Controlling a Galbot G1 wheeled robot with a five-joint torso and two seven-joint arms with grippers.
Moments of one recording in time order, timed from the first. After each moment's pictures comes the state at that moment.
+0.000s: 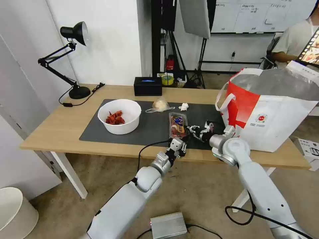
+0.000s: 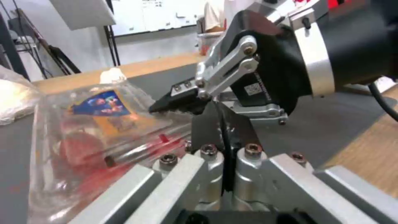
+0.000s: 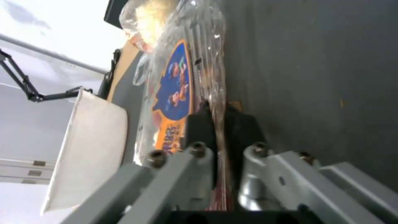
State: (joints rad) left arm 0.81 -1.36 0.19 -1.50 -0.22 -0.05 0.03; right arm -0.76 1.13 0.25 1.53 1.59 -0.54 0.29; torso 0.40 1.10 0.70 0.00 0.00
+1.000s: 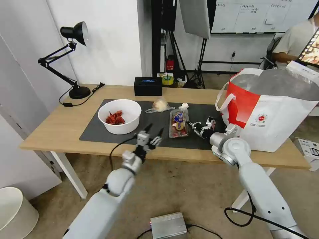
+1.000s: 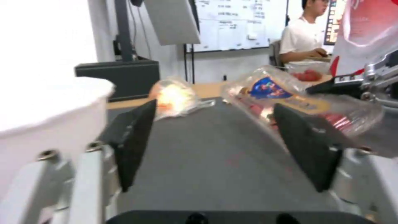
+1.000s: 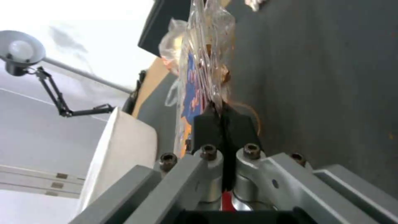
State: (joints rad) left arm 1.06 -1.23 -0.14 -1.74 -0.27 -0.09 0.00; right arm -0.79 1.13 0.27 1.61 1.57 -0.44 0.26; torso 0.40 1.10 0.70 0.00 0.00
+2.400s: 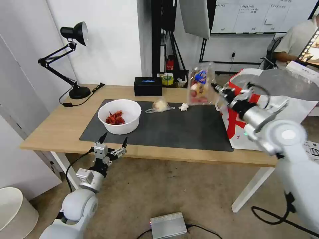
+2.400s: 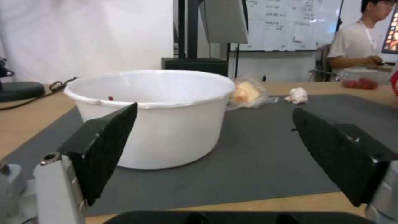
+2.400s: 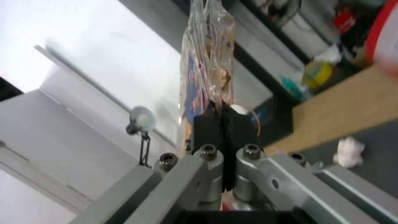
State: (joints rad) left arm 1.35 -1.14 -0.44 -1.95 -0.40 -0.08 0.03; right arm -0.80 0.88 0.56 2.01 1.79 -0.38 0.35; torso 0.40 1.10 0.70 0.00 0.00
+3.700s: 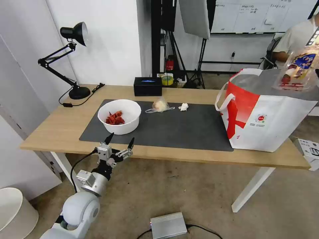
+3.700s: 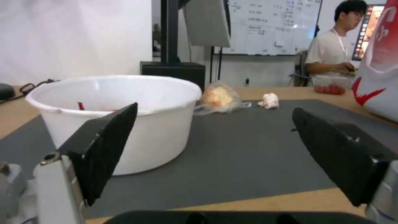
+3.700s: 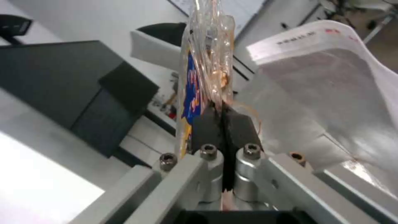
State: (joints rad) left arm 1.38 -1.13 -0.41 -2.01 -0.42 -0.08 0.04; right arm -0.98 0.72 0.99 1.91 1.85 -0.33 0.56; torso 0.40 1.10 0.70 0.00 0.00
